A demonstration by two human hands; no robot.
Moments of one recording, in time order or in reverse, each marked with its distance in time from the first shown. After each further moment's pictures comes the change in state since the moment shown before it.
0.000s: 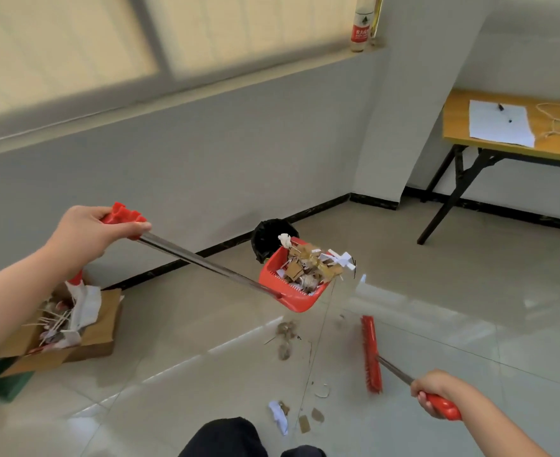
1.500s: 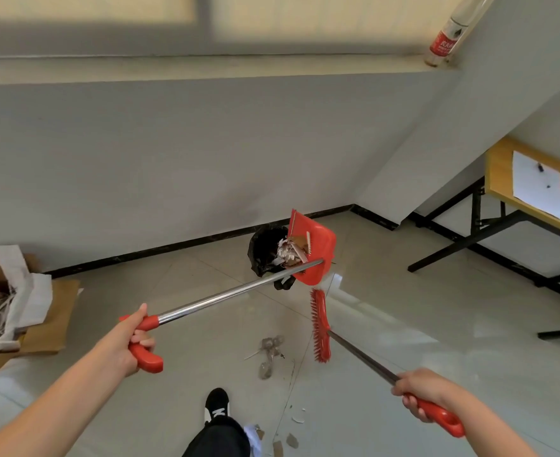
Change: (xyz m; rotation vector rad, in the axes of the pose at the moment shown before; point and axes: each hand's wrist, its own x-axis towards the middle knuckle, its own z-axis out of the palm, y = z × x) left_hand 0.137 -0.204 0.098 -1.218 -0.046 -1.139; right_hand -0.063 -0.243 0.074 -0.135 0.022 0.019
